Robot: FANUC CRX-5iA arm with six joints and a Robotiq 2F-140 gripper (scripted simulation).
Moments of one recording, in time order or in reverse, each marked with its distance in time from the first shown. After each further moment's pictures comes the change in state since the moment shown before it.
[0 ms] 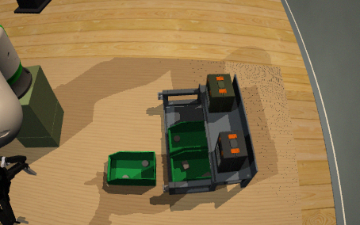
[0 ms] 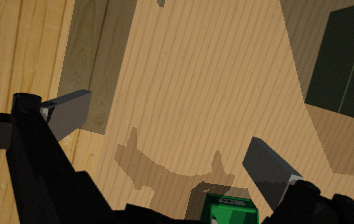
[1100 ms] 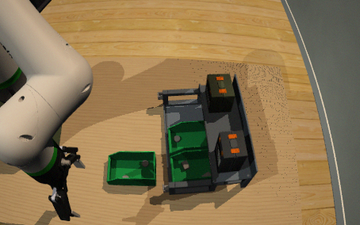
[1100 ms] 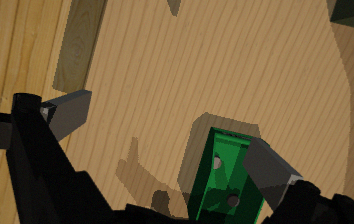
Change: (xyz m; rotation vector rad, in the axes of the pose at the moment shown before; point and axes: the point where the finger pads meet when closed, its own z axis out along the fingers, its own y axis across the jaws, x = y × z) arm -0.149 0.050 0.023 0.036 -0.003 -0.038
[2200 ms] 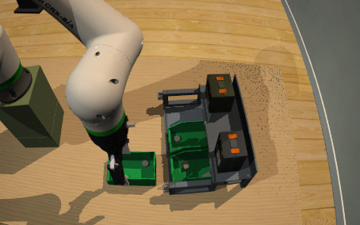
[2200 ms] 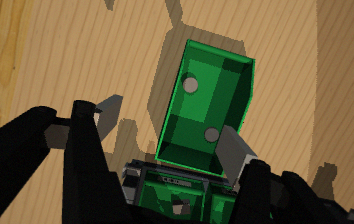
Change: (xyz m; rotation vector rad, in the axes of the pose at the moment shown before) arm -0.126 0.096 0.028 0.034 -0.014 -0.032
